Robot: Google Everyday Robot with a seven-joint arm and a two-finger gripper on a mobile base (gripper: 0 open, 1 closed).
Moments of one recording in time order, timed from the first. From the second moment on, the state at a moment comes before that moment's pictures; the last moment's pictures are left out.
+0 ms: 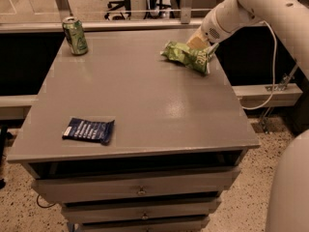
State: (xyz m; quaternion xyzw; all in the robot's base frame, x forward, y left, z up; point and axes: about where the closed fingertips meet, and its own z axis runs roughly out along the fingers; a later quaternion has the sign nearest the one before) arm 0.761 -0.137 0.899 -0.50 0.78 0.03 0.38
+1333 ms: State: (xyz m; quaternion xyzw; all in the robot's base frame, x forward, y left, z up) arm 0.734 -0.150 0.901 -0.52 0.78 0.06 0.35
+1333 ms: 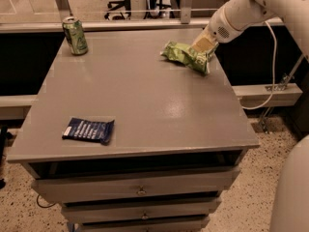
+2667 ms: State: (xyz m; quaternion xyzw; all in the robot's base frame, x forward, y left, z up) arm 0.747 -0.149 0.846 -0.51 0.80 0.07 0.31
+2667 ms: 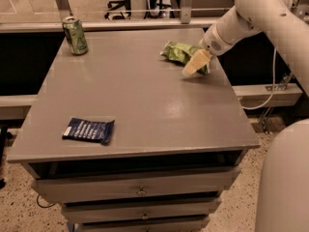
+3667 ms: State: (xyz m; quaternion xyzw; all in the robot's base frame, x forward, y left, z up) arm 0.749 -0.134 0.876 -0.53 0.78 0.06 0.34
